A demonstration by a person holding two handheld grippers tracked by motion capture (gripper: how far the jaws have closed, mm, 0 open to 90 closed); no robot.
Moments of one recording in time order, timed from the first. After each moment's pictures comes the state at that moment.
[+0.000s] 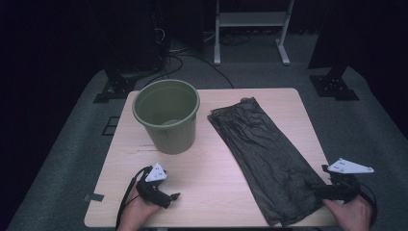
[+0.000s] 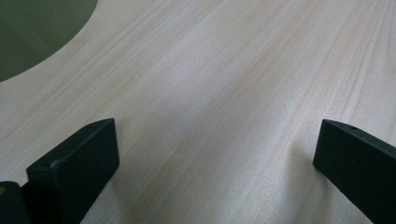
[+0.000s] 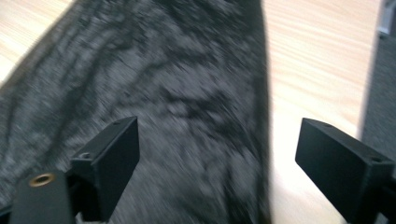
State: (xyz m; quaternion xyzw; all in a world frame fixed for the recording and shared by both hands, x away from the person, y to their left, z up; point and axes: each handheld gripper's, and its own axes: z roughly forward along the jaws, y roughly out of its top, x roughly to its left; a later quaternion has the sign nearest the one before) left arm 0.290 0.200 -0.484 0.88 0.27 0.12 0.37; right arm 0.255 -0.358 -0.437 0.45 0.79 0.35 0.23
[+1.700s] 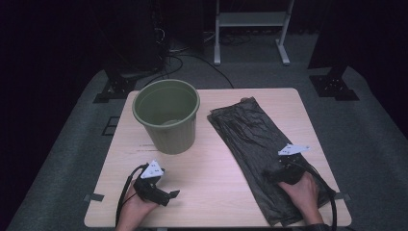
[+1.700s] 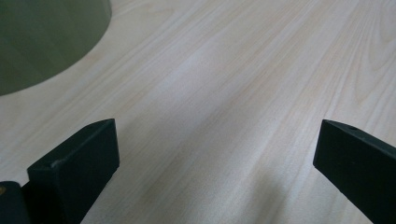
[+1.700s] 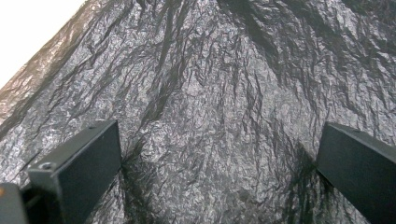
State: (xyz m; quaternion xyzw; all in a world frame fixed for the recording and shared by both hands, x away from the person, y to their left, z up) left arm 0.287 0.204 -0.464 0.86 0.30 0.11 0.39; right arm 0.341 -0.275 -0.488 0.41 0.83 0.35 0.17
